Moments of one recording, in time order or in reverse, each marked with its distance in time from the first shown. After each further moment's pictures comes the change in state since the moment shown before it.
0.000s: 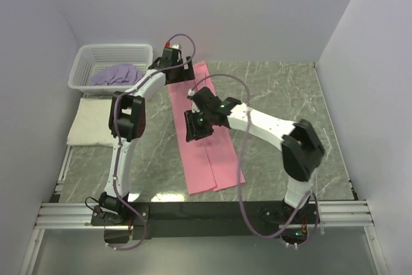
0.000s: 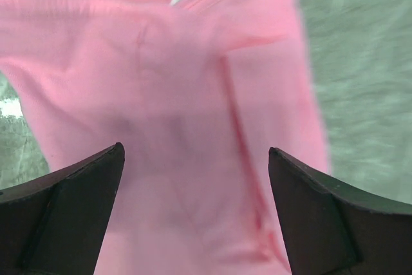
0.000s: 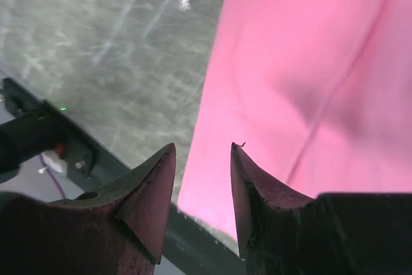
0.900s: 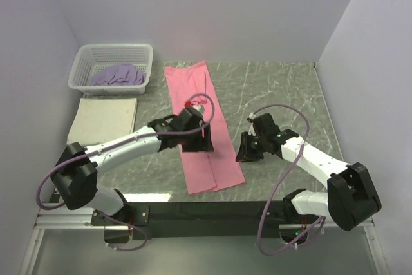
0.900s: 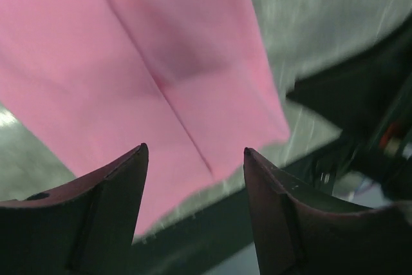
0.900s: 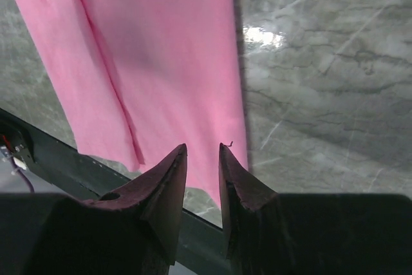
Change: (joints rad) left arm -0.515 -0.969 -1.014 -0.120 0.002 -0.375; right arm -0.346 -0.616 -0.785 0.118 -0.058 0.018
